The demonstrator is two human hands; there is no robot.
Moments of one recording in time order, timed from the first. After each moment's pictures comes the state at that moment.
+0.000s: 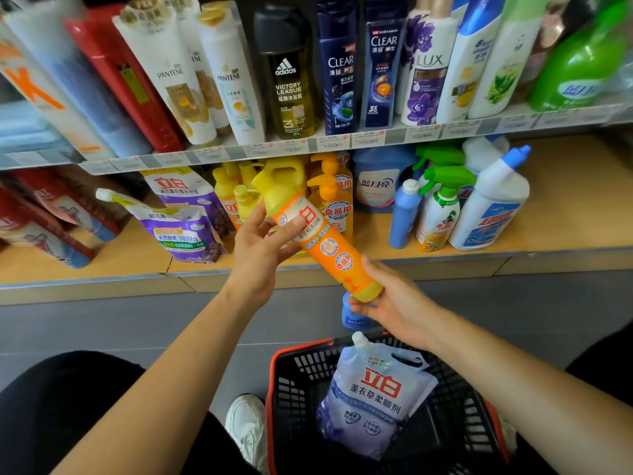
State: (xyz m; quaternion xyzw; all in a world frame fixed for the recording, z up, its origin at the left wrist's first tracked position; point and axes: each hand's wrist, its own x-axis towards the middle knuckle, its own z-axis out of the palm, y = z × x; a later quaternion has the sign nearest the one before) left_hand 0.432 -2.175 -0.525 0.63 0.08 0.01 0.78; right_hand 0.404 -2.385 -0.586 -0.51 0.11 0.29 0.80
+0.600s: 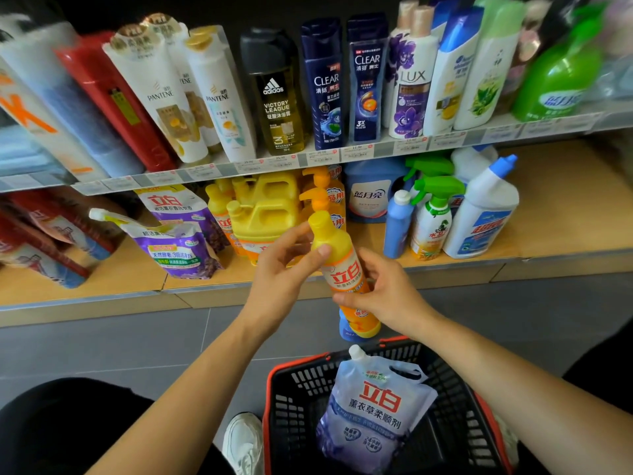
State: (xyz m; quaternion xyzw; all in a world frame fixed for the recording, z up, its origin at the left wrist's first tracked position) left_hand 0.411 -2.204 -0.518 0.72 -0.07 0.02 0.69; right_hand 0.420 -2.390 -0.575 -0.74 -0.14 0.07 0.66
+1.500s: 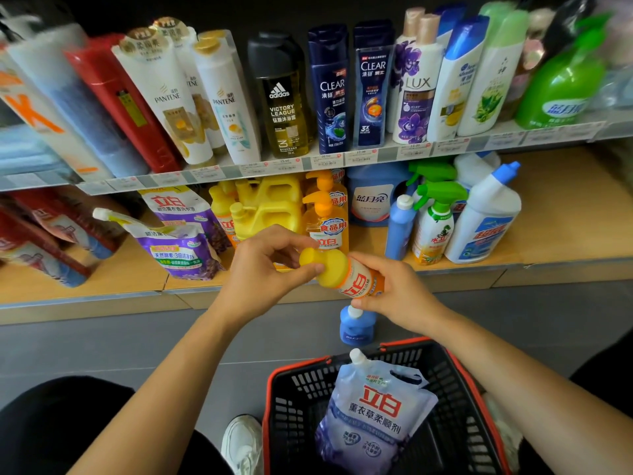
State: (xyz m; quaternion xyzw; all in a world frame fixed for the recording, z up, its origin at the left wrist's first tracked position) left_hand 0.420 -2.170 -0.500 0.86 -0.17 0.08 0.48; right_hand 0.432 -2.406 -0.576 -0.82 -0.15 0.08 0.55
